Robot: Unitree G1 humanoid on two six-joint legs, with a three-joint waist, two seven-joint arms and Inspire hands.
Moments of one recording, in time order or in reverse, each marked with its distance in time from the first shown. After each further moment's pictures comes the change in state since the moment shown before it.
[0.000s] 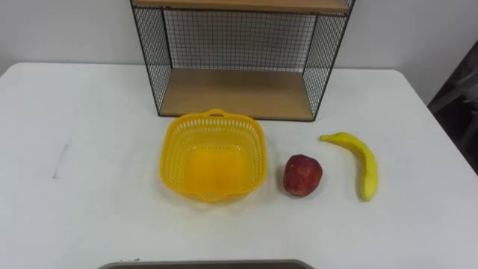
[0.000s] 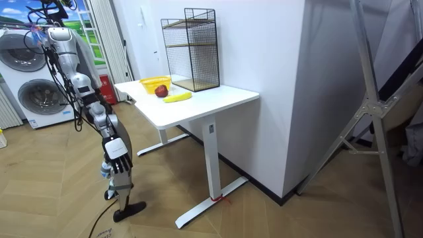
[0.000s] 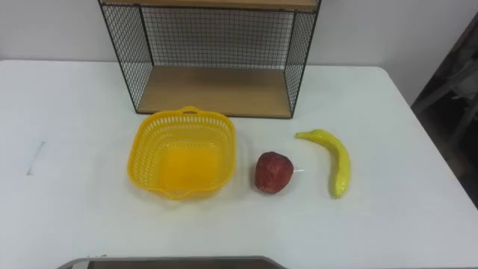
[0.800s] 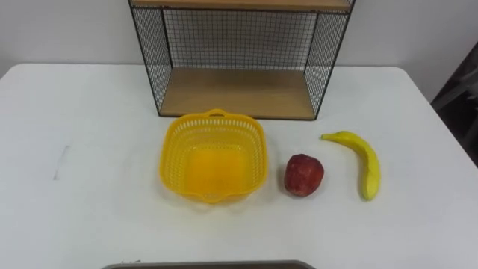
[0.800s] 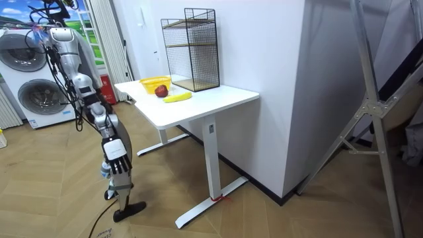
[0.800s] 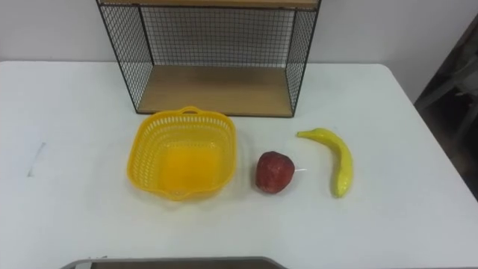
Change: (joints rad) left arm -0.007 0.001 0.005 0.000 0.000 -0.001 -0.008; right arm 0.008 -0.006 -0.022 0.000 0.265 0.000 -0.070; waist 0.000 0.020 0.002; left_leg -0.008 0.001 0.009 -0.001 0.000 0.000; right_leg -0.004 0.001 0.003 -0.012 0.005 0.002
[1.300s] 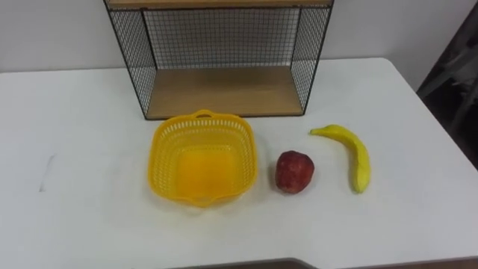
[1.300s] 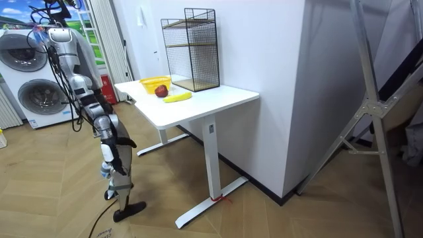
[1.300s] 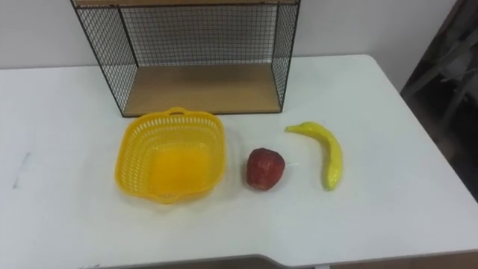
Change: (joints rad) left arm 0.049 -0.005 0.171 -0.022 -0.063 -0.050 0.065; right arm -0.006 0.009 -0.417 -0.027 0.971 -0.097 -0.098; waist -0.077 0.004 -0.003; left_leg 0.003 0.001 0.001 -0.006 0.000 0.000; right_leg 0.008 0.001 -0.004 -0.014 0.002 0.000
